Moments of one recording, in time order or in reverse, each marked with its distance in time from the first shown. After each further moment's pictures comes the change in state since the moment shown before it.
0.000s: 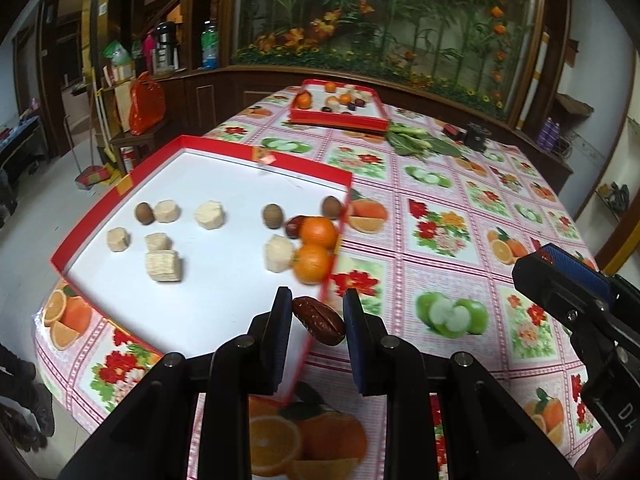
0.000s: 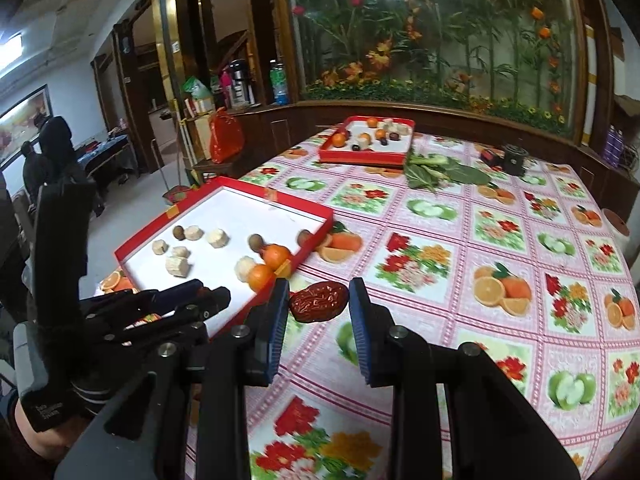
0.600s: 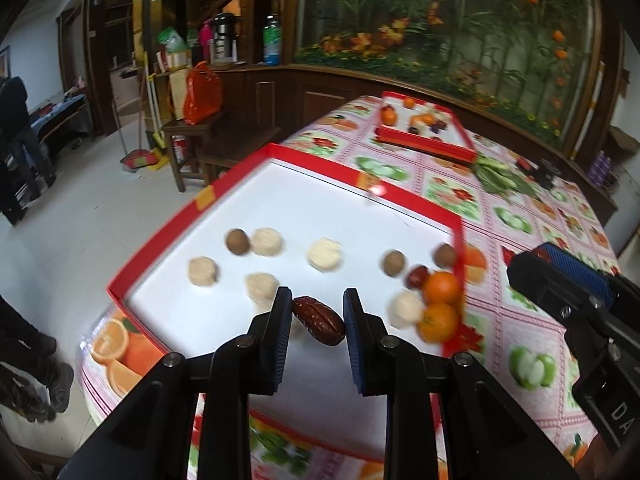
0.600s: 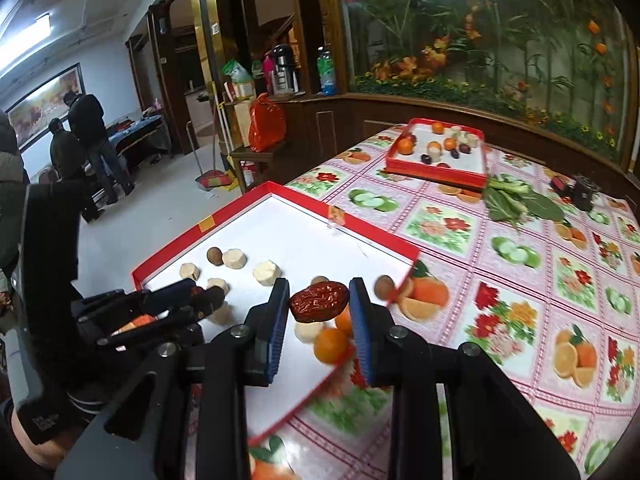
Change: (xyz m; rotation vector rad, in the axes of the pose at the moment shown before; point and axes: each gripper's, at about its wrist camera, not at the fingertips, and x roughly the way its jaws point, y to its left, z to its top) left arm 0.021 0.081 0.038 -0.110 -0.006 0.154; right arm 0.081 0.058 0.048 -0.086 0.043 0.121
